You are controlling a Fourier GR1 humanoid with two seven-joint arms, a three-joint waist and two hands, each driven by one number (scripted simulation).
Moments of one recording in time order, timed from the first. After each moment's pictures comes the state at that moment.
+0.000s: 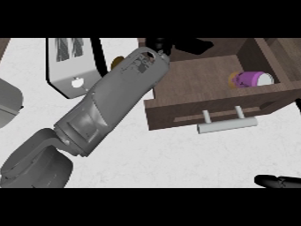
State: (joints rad) left arm -1.43 0.00 -0.62 -0.35 0.53 0.73 -0.04; right arm 0.10 -0.05 -0.22 -2.10 -0.05 0.18 0.13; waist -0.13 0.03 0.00
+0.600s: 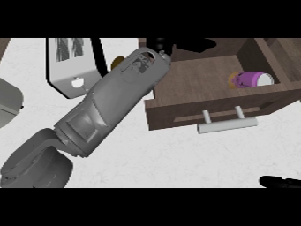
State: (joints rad) left arm -1.43 0.00 -0.62 -0.37 0.61 0.79 -0.07; right arm 0.08 -0.11 -0.22 -2.17 0.07 0.19 0.08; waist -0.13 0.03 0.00
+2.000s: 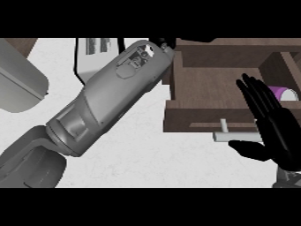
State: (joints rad) left arm -1.44 0.04 -0.60 -0.49 0.68 0.83 -0.06; right arm -0.07 -0.24 0.10 -1.84 0.96 0.00 -0.02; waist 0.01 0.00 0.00
